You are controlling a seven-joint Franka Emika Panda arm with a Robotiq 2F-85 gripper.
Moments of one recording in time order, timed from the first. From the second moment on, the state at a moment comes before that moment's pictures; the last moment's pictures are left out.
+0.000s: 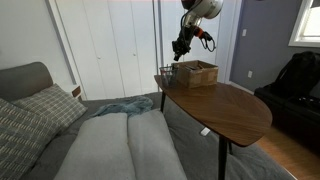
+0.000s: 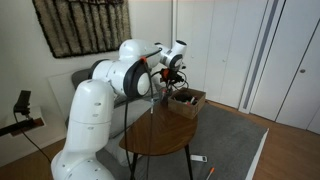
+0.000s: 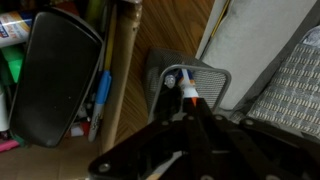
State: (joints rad) arm 0.00 0.39 0.11 -1.40 0.32 1.99 -0.24
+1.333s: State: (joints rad) arm 0.02 0.37 0.09 -1.50 0.26 1.99 -0.10
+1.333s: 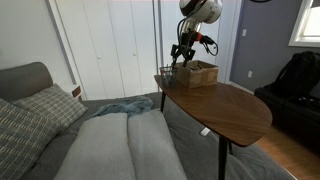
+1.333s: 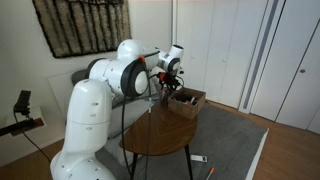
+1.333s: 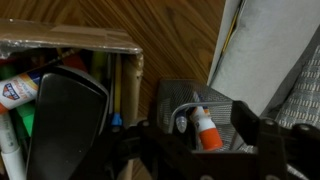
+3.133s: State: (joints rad) arm 0.02 0.37 0.09 -1.52 0.25 2.05 -0.10
